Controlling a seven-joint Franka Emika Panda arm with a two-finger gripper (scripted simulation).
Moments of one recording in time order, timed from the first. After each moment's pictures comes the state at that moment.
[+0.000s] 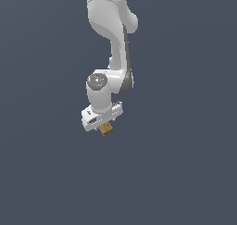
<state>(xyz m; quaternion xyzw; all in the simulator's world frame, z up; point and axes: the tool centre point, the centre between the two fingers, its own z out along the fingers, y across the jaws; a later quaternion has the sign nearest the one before) -0.014 -0.071 0.060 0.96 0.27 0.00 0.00</state>
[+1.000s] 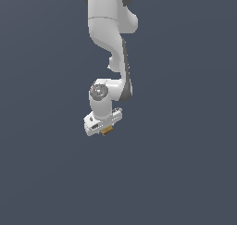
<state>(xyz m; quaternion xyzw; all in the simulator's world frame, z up) -0.015 -0.072 0.012 0.96 0.28 0.00 0.00</state>
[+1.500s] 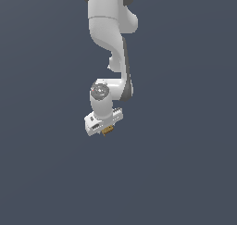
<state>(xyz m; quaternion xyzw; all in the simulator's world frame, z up) -0.015 -0.068 0.013 0.96 0.28 0.00 0.00</state>
